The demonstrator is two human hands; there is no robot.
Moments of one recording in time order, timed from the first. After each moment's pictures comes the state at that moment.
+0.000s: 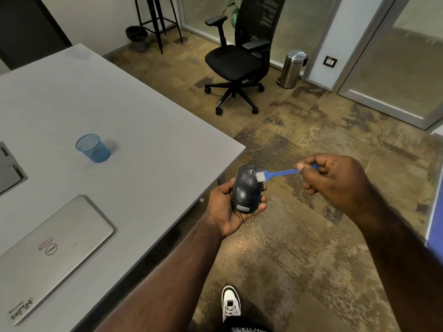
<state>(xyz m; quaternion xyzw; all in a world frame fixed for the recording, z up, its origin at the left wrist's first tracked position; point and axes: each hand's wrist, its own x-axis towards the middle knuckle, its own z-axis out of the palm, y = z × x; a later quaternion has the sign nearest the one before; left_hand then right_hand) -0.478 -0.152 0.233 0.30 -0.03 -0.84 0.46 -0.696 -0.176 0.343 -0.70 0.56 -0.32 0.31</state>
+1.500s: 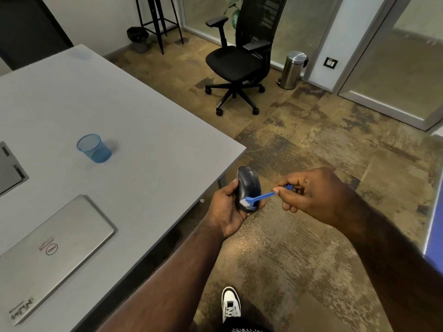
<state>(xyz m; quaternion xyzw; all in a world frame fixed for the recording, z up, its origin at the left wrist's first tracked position) -0.482 -0.153 0.227 0.37 -0.03 -0.79 0.49 -0.672 -0.161 0.348 -0.79 0.48 -0.19 0.34</state>
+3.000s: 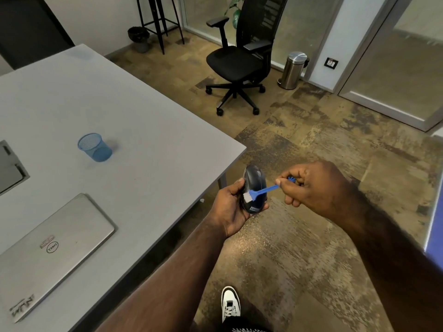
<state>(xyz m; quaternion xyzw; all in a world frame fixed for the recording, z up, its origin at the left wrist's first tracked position) -0.487 -0.150 0.234 0.37 -0.08 -0.80 0.47 -0.665 -0.161 0.357 -0.75 0.54 -0.19 0.32</state>
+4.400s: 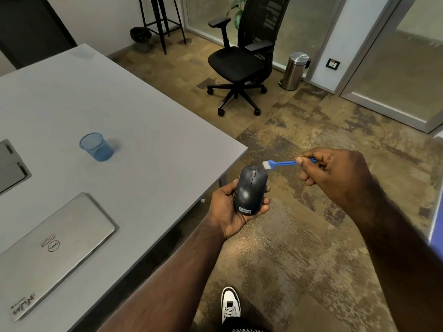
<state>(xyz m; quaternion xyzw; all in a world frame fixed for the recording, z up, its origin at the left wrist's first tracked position) -0.480 -0.144 0.236 0.29 -0.06 -0.83 0.47 -0.685 -0.176 0.357 -0.73 0.57 -0.30 0.22</state>
